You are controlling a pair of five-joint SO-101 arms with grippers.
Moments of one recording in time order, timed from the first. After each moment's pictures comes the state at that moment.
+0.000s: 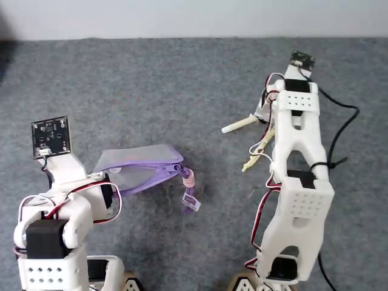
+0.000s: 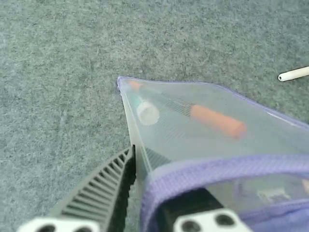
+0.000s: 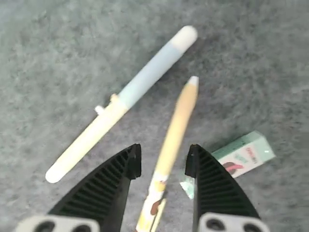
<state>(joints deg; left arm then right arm) -4.8 -64.6 40.3 90.1 15.5 4.1 36.3 -27.0 72.1 -17.5</state>
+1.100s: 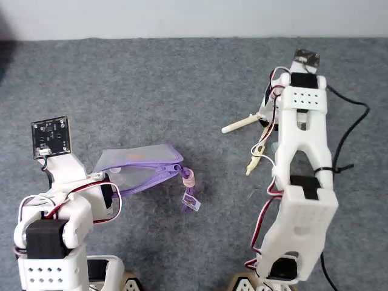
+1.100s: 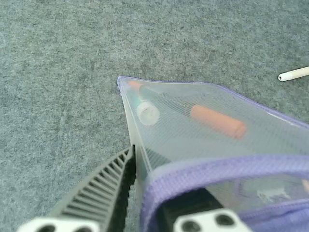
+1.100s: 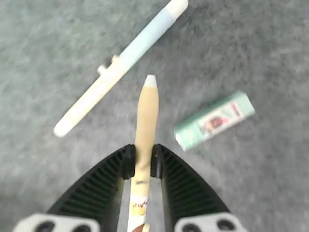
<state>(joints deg) -4.8 -64.6 40.3 90.1 15.5 3.1 26.5 -27.1 85.8 -16.5</state>
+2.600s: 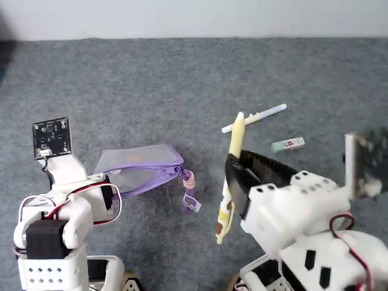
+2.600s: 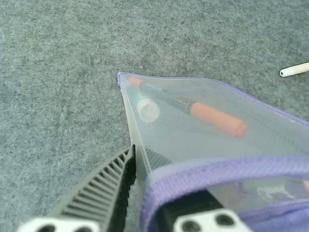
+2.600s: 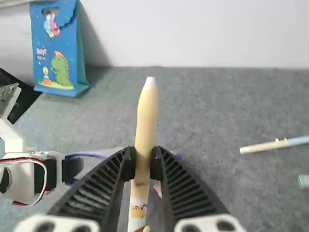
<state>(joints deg) -4.8 -64.6 40.3 91.1 15.5 -31.6 -57.8 -8.4 95.2 -20.2</state>
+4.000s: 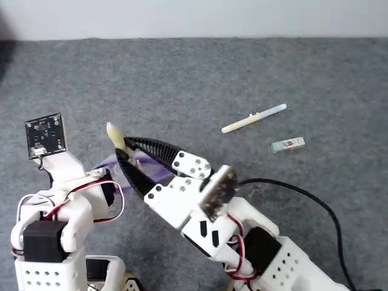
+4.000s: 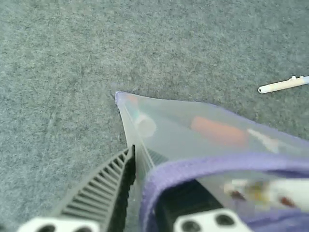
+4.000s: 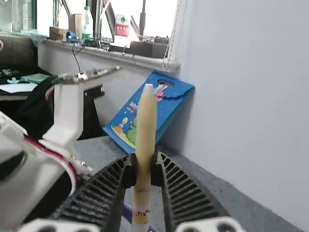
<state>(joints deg) -2.5 -63.8 35.7 91.1 20.9 -54.2 -65.0 55.8 12.8 5.5</state>
